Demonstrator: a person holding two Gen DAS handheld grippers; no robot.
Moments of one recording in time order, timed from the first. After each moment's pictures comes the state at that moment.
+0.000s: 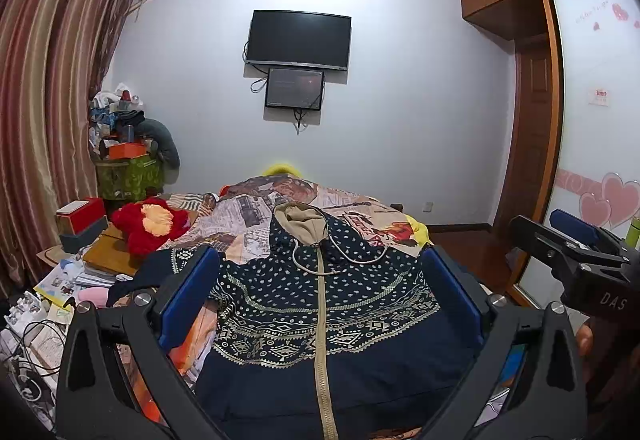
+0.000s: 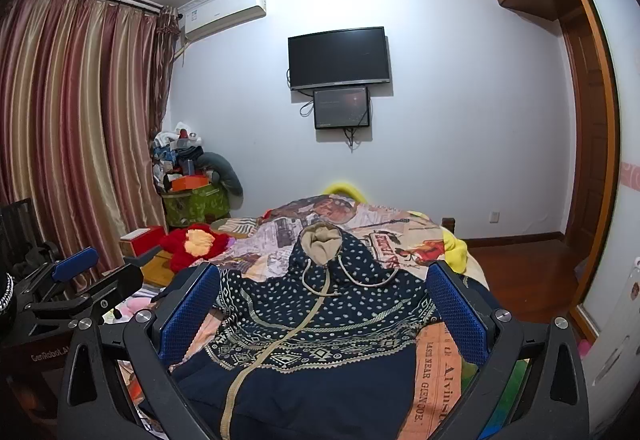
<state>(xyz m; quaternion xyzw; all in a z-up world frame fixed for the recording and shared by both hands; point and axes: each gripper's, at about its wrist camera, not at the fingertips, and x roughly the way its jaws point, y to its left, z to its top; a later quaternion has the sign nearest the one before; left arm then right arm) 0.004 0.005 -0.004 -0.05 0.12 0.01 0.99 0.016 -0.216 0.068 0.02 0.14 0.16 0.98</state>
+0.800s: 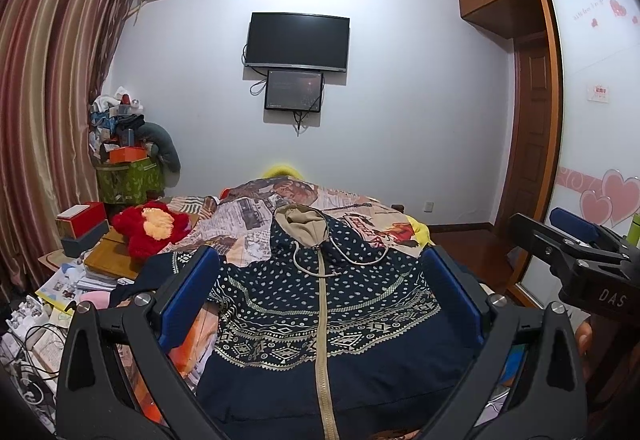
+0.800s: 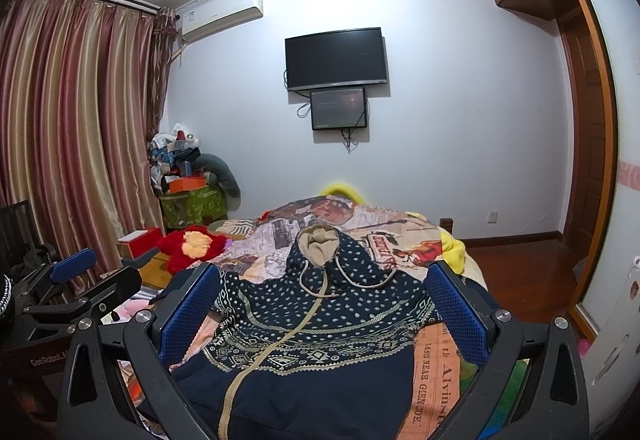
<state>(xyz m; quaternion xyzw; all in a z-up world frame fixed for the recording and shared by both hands) 0.004 0.001 -0.002 -0.04 0.12 0.01 0.99 0.018 -0.219 0.070 0.02 0.14 0.16 0.98</state>
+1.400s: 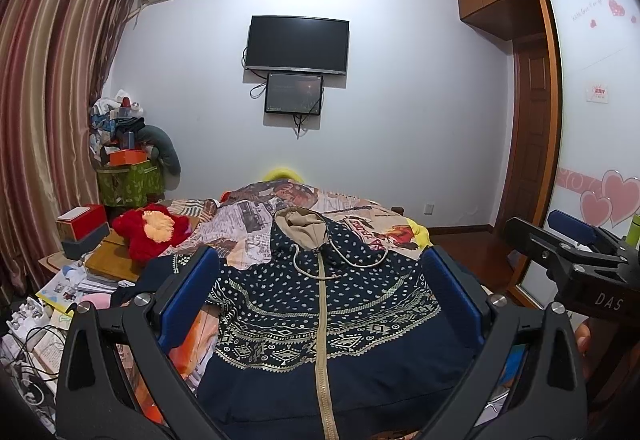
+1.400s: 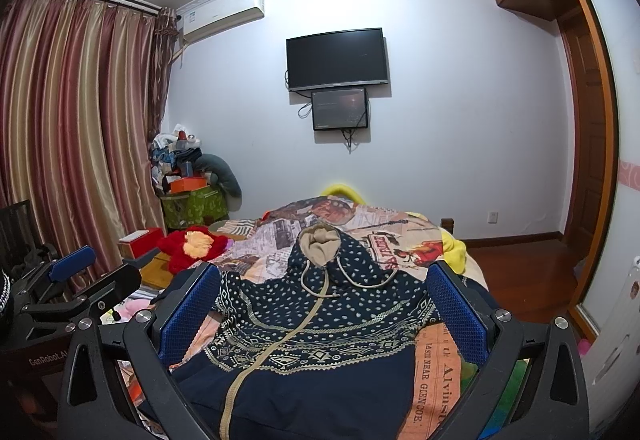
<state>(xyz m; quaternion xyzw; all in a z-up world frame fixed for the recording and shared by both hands) 0.001 0.000 0.000 -0.04 0.11 0.01 0.99 0.017 -0.219 0.070 0.02 0.14 0.16 0.98</state>
